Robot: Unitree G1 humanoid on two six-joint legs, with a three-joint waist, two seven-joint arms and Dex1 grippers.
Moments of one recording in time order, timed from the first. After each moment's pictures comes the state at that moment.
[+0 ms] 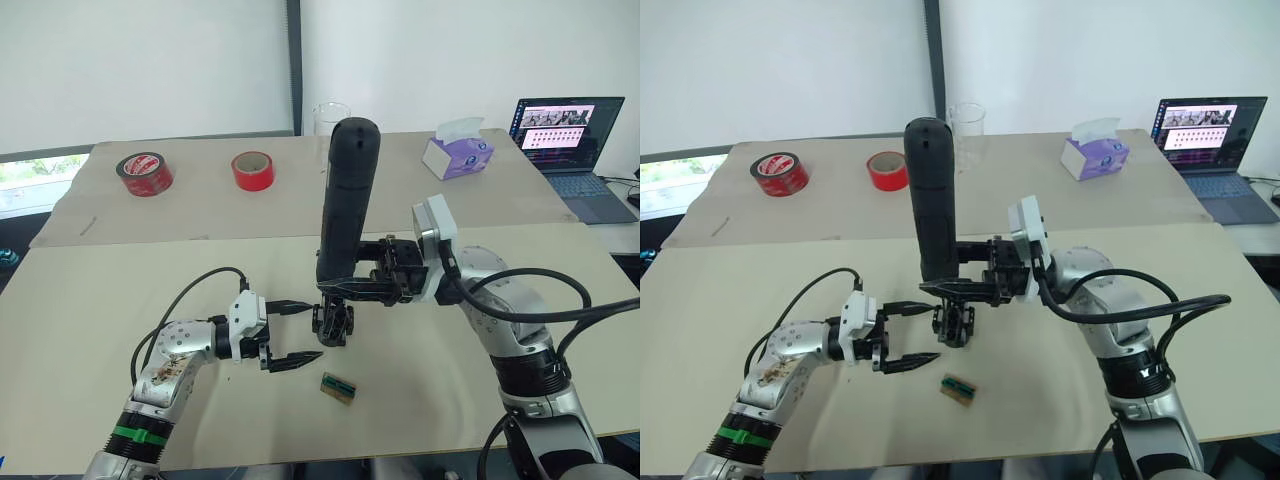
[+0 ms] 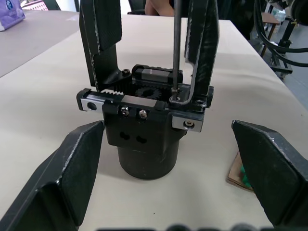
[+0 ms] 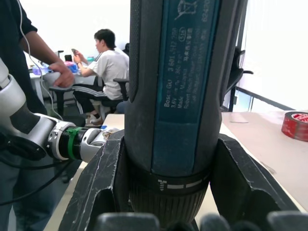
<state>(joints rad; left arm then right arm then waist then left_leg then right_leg) -0.19 0.48 -0.13 -0.01 -0.36 0.02 -1.19 -0.58 -0.44 0.11 -0.20 0.68 0.42 1.16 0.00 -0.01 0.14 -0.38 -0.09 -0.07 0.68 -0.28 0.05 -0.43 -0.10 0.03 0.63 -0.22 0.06</state>
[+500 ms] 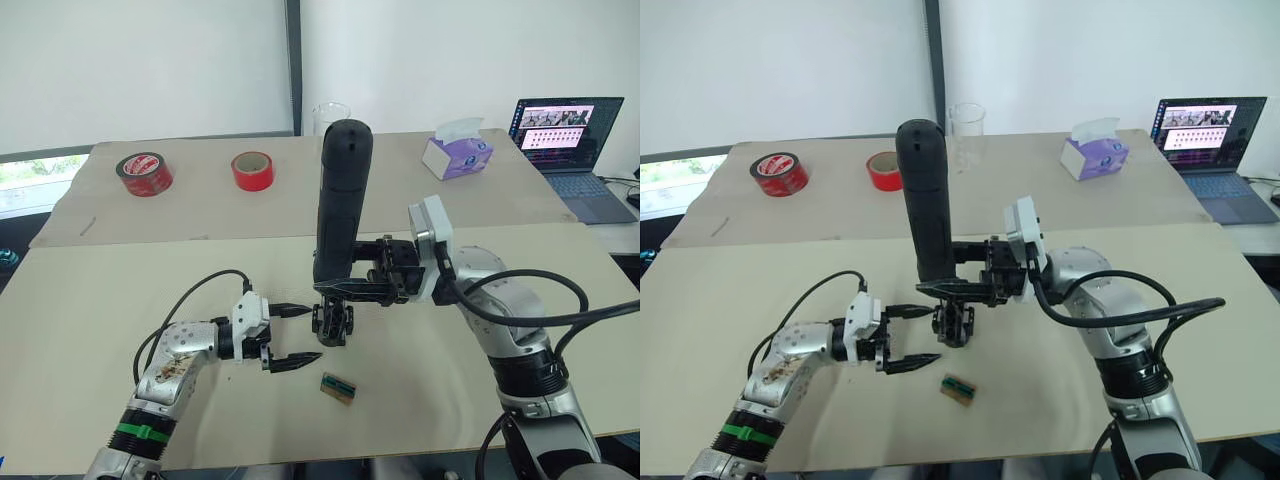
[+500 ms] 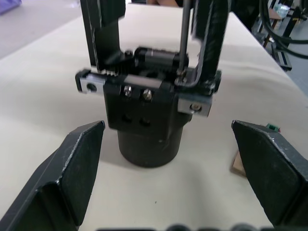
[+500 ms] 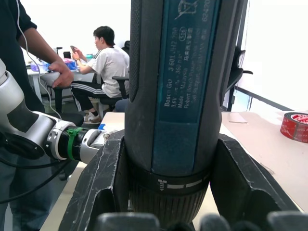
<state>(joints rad) -0.23 0.48 -0.16 0.06 -0.32 0.03 -1.19 -0.57 -0.42 0.12 -0.21 0.67 0.40 1.16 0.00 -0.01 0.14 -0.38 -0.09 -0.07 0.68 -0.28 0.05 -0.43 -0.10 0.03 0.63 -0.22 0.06</state>
